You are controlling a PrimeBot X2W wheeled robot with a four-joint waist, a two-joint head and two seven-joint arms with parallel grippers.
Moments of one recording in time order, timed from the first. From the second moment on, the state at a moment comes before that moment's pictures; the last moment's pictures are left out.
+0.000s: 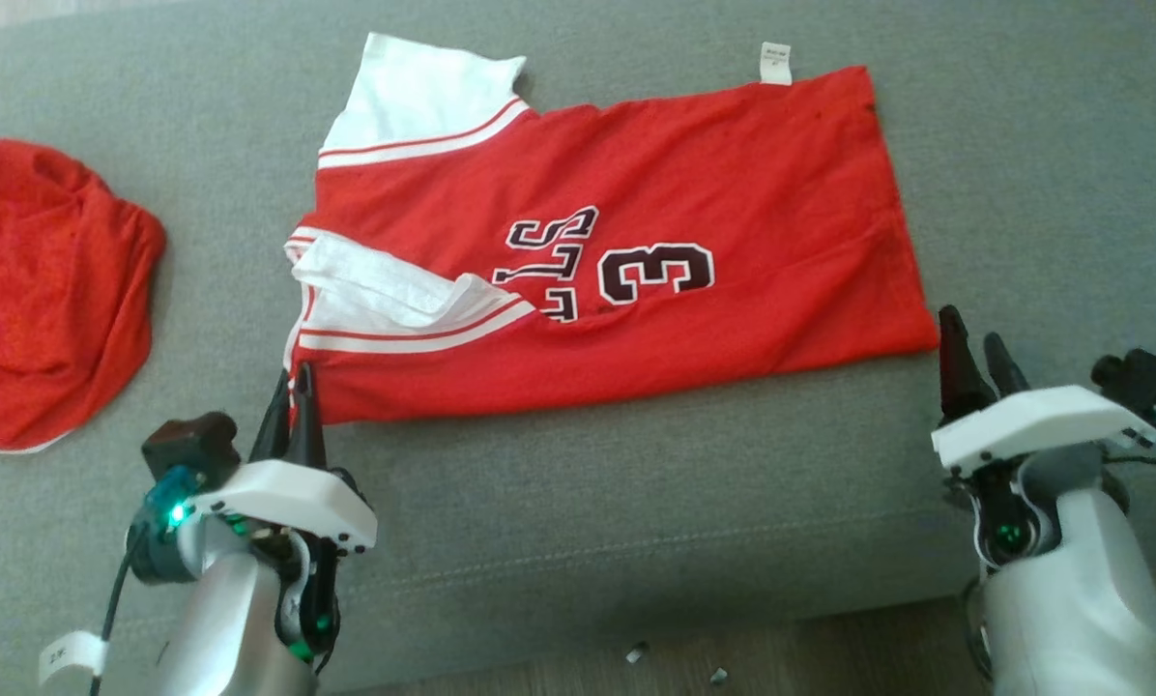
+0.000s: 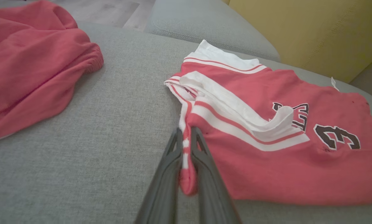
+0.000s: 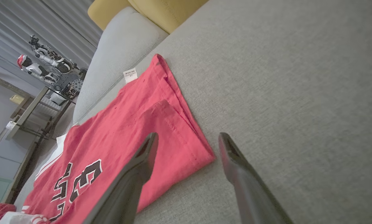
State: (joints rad) left arm -0.26 0.05 -0.14 0.54 -0.35 0.04 -0.26; right arm -0.40 -0.06 -0.10 0.70 0.47 0.12 0.07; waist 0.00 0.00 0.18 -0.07
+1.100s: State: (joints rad) left arm -0.29 0.04 -0.20 0.61 -0.38 0.00 -0.26; right arm -0.61 -0.08 -0.06 1.05 0.48 0.12 -0.04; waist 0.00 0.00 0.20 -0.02
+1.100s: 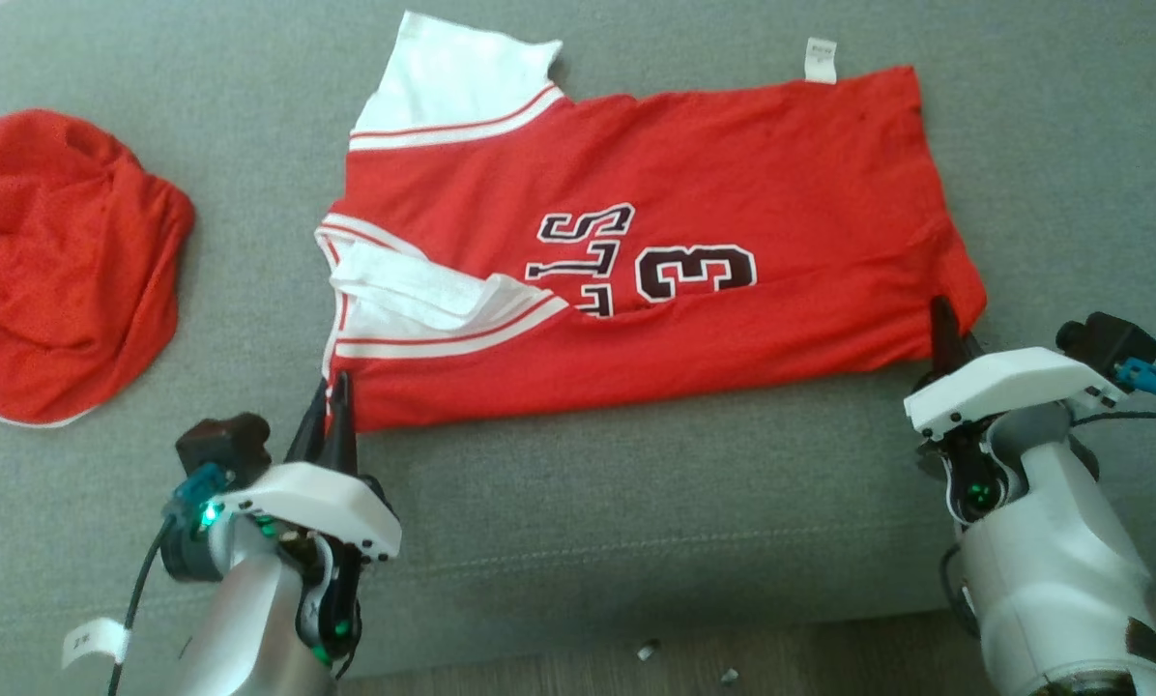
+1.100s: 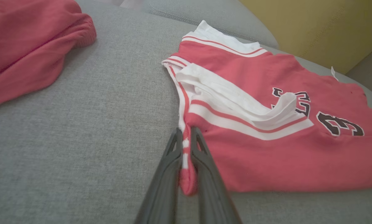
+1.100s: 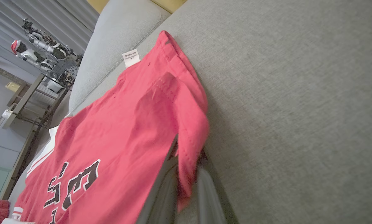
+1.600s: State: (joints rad) left arm -0.19 0.04 -0.22 0.65 -0.41 -0.05 -0.22; right arm -0.49 -0.15 -0.06 1.00 0.43 0.12 0.10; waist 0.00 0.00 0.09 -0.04
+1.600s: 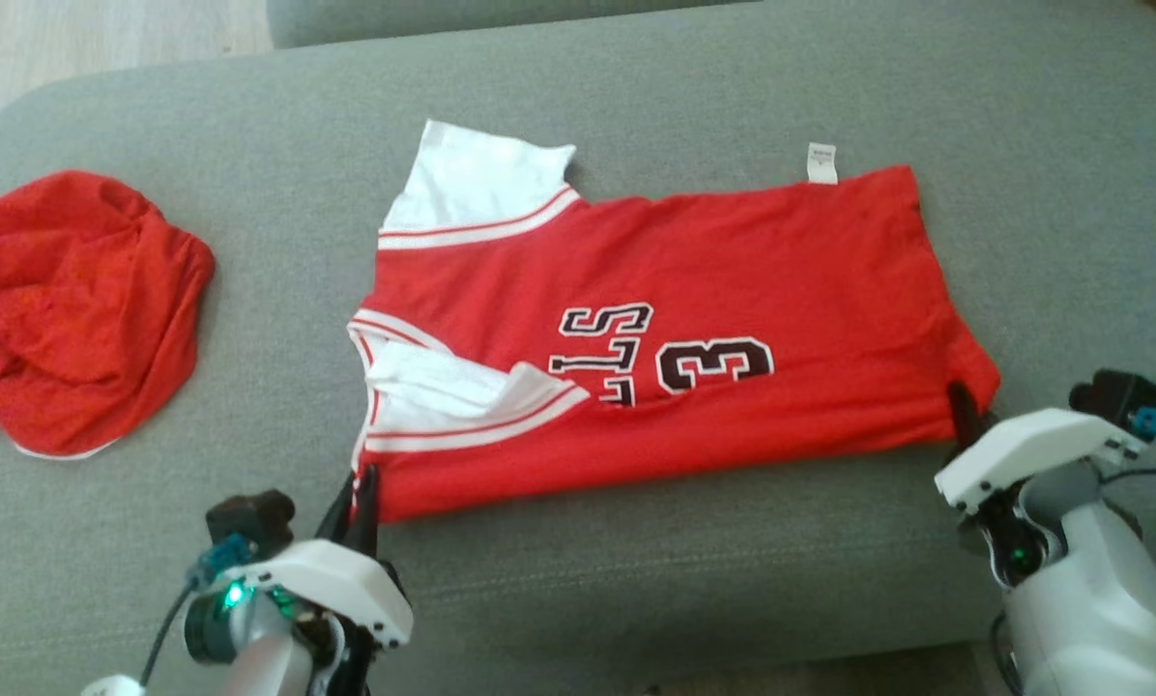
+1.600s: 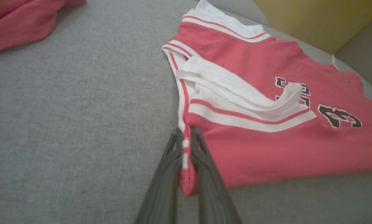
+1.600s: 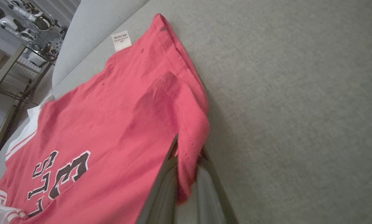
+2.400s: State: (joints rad) left arm -0.15 0.04 -0.14 0.36 -0.44 -0.02 -0.25; right arm -0.33 -0.08 -0.09 0.51 0.37 0.12 -0.01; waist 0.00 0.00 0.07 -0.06
